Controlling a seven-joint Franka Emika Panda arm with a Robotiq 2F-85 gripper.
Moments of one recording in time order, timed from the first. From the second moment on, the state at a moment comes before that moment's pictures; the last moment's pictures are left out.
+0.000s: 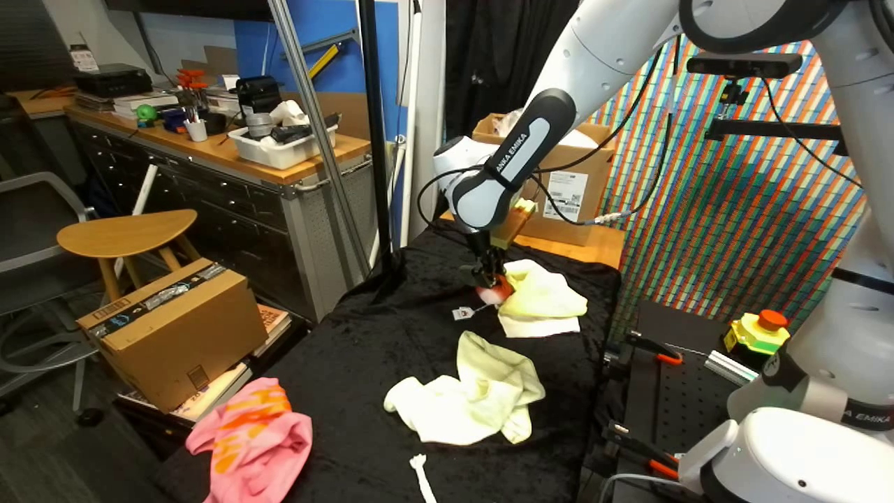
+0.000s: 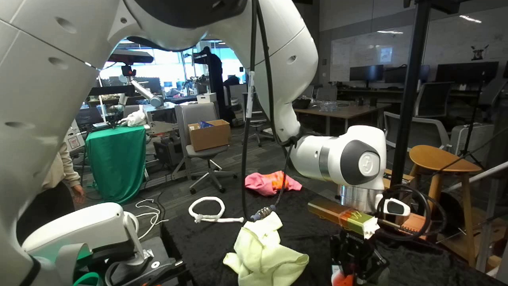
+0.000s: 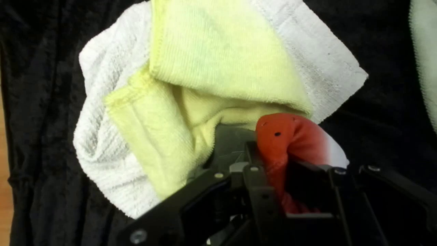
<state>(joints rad) -0.04 0.64 -0.13 -1.93 -0.24 2.26 0.10</state>
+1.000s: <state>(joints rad) -0.06 0.67 -0.13 -1.94 -0.17 2.22 0.11</state>
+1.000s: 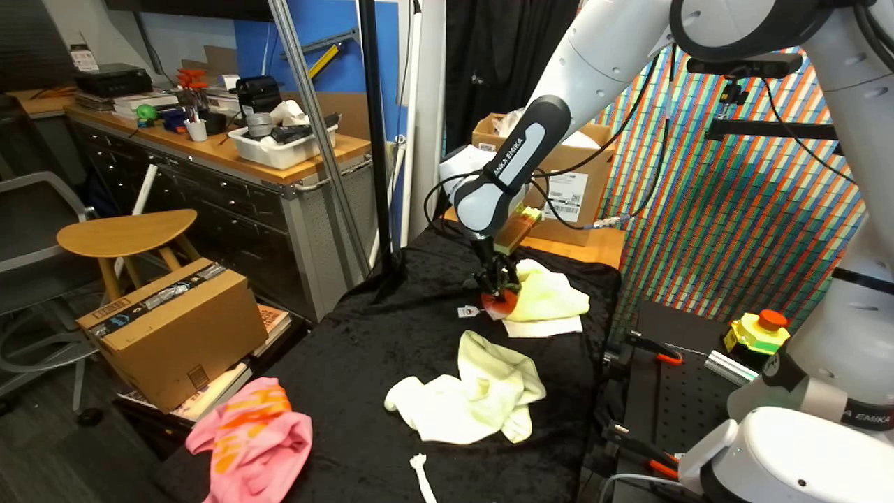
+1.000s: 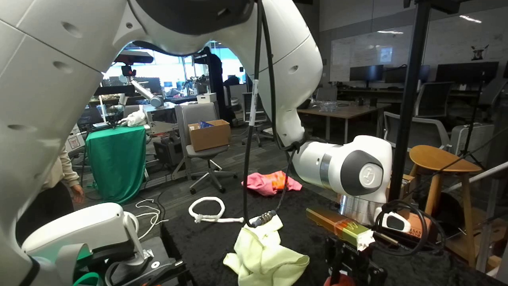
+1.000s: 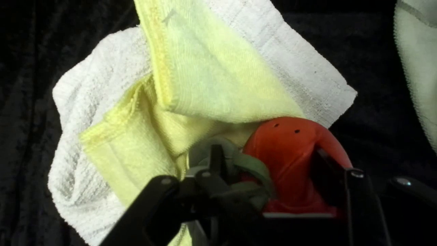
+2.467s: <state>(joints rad) 0.13 0.49 -0.10 -1.96 -0.43 2.20 0.11</state>
